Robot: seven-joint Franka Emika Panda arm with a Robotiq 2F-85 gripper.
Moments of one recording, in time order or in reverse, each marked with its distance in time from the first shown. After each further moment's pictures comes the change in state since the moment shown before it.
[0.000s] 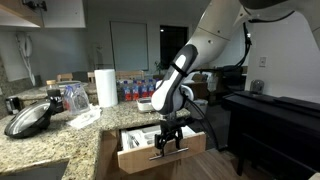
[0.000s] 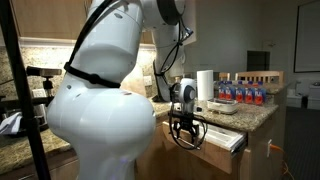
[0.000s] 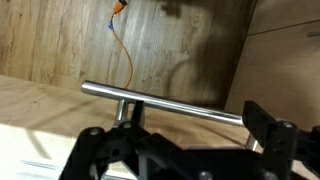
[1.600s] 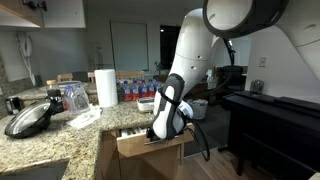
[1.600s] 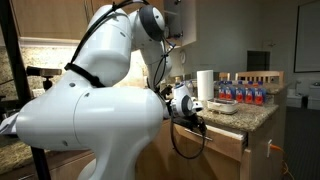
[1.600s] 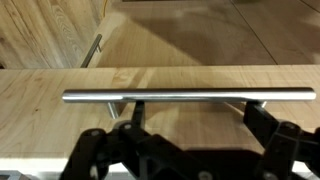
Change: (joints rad) arm 0.525 0.199 -0.513 0.007 0.015 0.667 0.374
